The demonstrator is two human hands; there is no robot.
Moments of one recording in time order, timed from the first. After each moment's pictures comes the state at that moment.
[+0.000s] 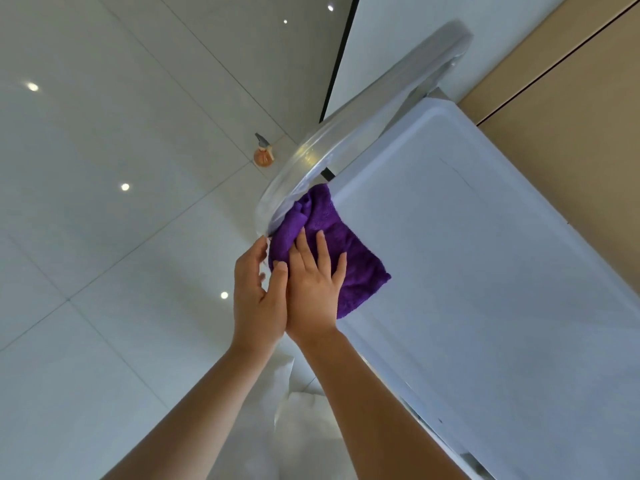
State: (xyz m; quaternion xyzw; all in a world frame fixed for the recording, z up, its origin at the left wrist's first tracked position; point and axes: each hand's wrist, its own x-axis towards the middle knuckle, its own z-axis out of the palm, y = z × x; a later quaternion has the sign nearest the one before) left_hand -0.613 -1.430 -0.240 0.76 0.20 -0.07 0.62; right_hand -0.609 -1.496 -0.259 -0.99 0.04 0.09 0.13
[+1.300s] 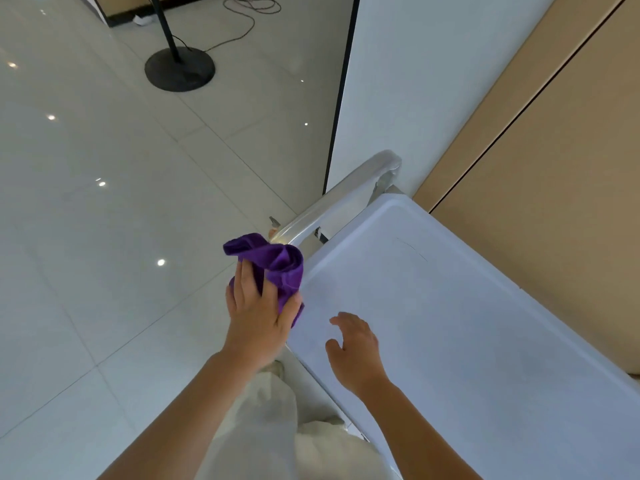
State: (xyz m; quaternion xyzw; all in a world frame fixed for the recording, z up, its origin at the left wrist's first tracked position) left_hand -0.575 -1.442 -0.192 0.96 -0.03 -0.03 0.27; right_hand -0.619 -1.606 -0.201 -0.92 0.10 0.22 0.31
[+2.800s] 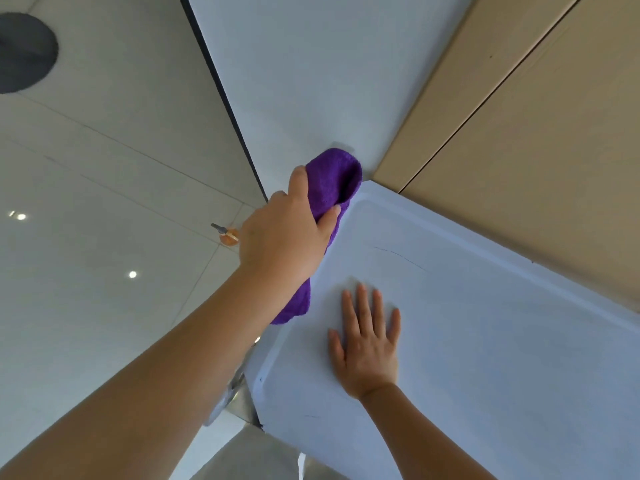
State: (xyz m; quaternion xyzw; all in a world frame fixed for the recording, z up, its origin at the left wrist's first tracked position) left_hand -0.341 -1.602 -0.142 0.97 -0.18 -0.11 0.15; right_hand -0.527 -1.657 -0.284 -0.97 0.20 0.11 0.10
